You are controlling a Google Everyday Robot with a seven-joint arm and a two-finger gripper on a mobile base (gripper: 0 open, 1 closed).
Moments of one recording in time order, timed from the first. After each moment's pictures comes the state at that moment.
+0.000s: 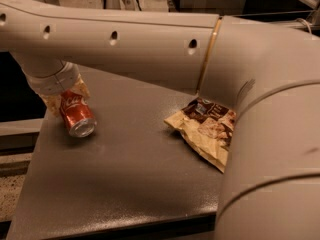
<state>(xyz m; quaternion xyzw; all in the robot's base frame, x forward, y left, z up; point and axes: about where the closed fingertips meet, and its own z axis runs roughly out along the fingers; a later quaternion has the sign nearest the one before) 0.532 0.206 0.864 -0.32 0.94 -0.01 0.15</state>
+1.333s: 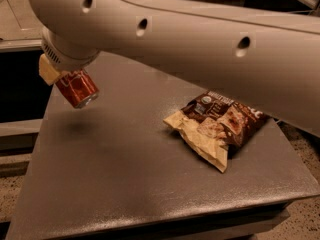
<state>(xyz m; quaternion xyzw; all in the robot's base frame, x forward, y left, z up) 0.546 0.190 0.959 -0.40 0.83 0.12 0.37</state>
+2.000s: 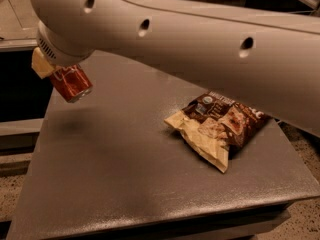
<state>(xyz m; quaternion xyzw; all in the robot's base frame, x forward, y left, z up) 0.551 0.200 0.975 -0.39 0.81 0.14 0.40</state>
